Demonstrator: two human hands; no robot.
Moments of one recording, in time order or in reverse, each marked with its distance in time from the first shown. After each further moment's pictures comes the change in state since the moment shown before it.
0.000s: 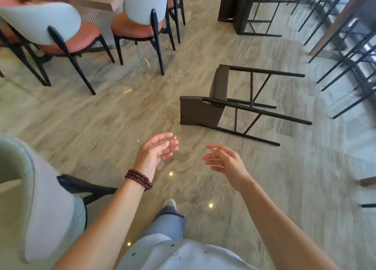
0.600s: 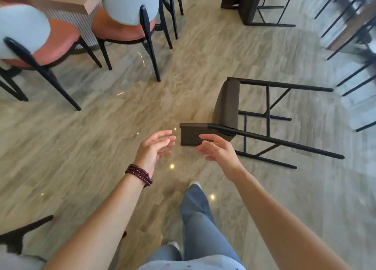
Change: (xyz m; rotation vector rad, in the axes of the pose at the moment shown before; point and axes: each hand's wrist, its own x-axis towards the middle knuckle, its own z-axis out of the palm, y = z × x) left_hand 0.343 0.074 0.010 0.052 0.040 -0.117; right_hand 0.323 -0.142 0.022 -0.146 0.007 -0.022
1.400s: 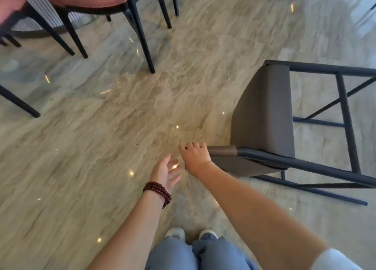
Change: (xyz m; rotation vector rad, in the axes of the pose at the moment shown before) left_hand 0.387 -0.238 -0.021 -0.240 0.175 -0.459; right_hand 0.454 0.222 0.074 -1.690 -0.248 -0.205
